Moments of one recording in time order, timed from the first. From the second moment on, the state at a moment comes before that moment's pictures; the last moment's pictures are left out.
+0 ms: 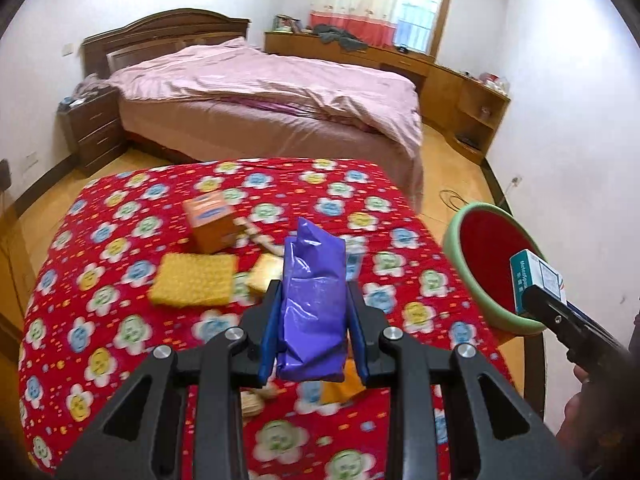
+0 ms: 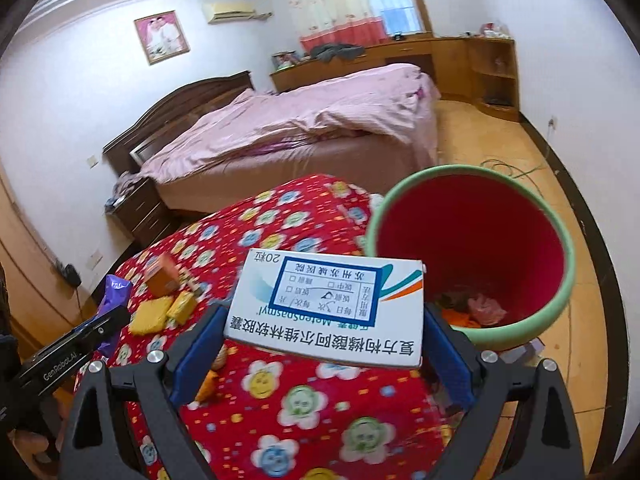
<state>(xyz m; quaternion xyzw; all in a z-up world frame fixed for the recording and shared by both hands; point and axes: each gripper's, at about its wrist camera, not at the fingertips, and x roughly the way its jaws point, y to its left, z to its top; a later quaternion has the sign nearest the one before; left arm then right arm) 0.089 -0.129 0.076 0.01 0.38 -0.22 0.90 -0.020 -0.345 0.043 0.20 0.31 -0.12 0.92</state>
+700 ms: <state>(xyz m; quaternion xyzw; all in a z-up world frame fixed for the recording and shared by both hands) 0.081 -0.293 0.058 0.07 0.39 -0.34 0.85 -0.068 -0.464 0.027 0.26 0.30 -0.20 0.90</state>
